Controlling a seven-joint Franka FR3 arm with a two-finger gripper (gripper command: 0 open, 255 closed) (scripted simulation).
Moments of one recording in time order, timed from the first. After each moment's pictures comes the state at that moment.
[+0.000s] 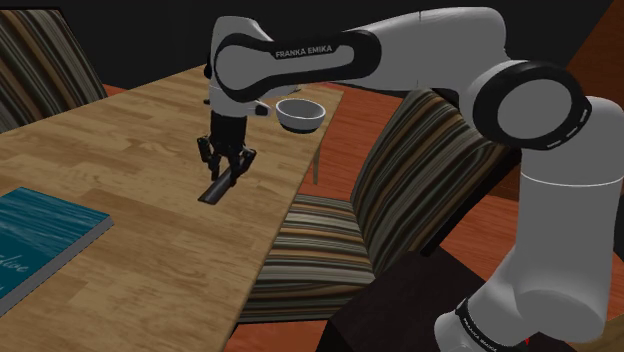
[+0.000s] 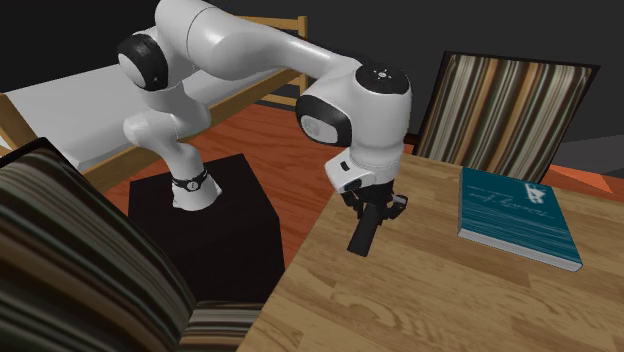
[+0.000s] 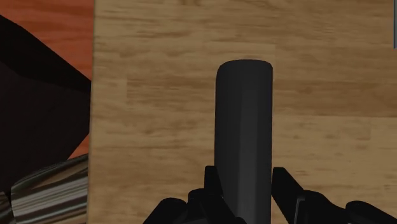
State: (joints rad) arm 0.19 0.48 0.37 -1.44 0.06 1.90 1.42
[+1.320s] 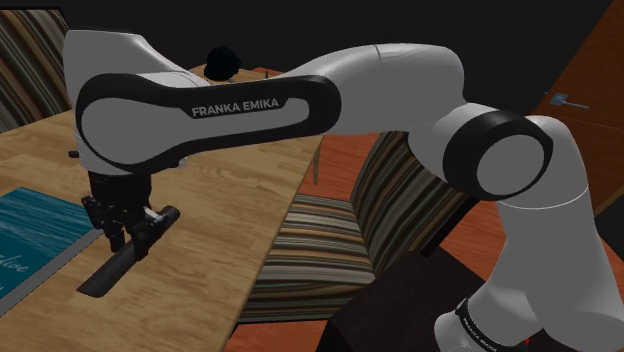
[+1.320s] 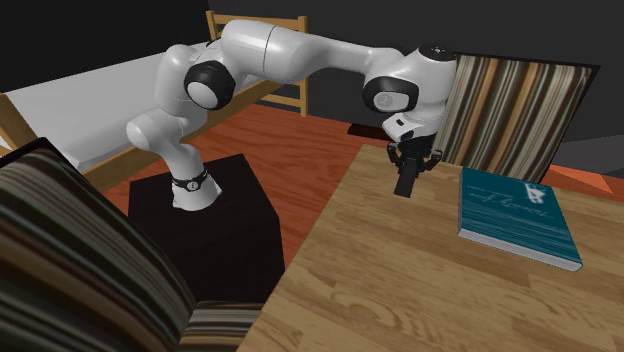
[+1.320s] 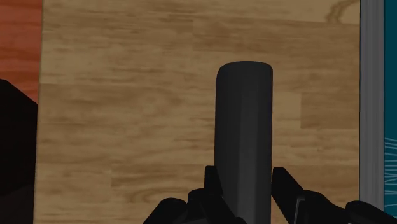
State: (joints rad) arm 0.54 0.70 0.41 -1.15 -0.04 1.88 1.79
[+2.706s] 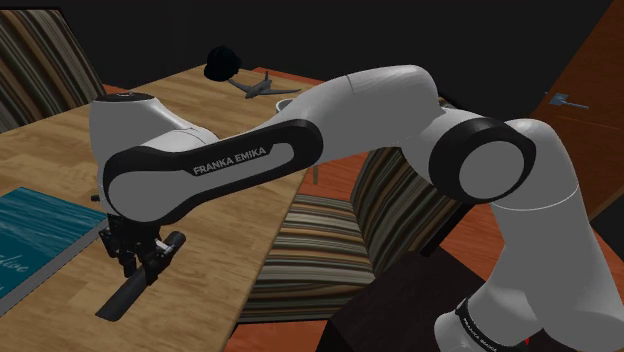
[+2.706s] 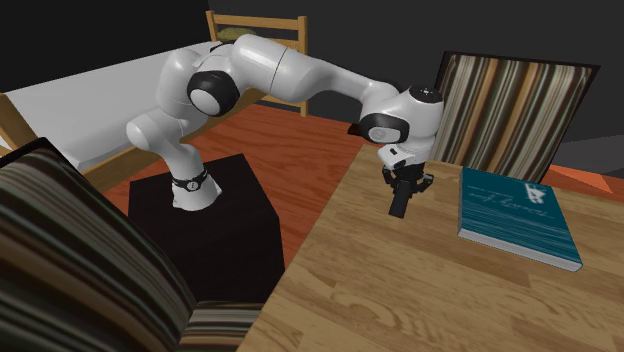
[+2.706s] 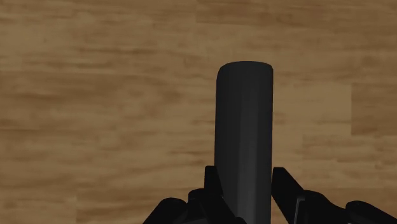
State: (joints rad) arm 0.53 0.75 0.40 -1.28 -0.05 2.06 1.77
